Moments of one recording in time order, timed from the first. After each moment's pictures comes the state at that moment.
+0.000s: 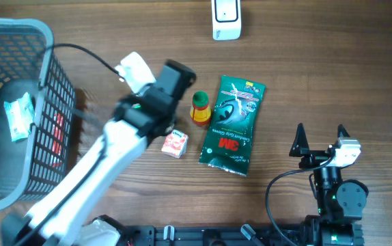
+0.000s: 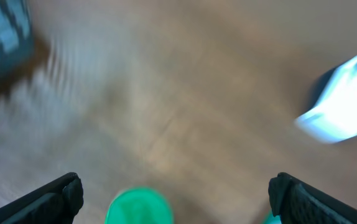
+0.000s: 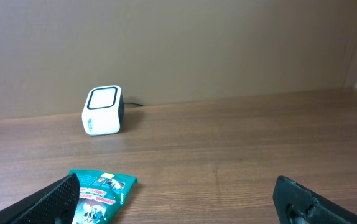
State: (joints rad) left arm -0.55 1.40 1.24 -0.76 -0.62 -1.03; right arm -0.08 0.03 0.01 0.00 -0.07 0.09
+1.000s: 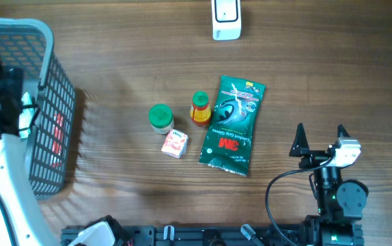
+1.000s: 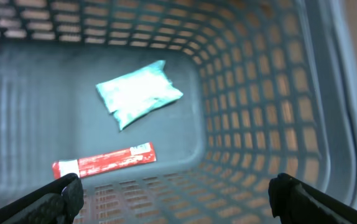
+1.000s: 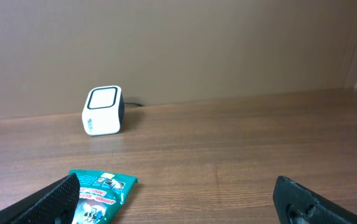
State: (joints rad) left arm 0.43 1.32 1.50 -1.08 -0.30 -1.05; right arm -0.08 0.03 0.01 0.00 -0.07 0.09
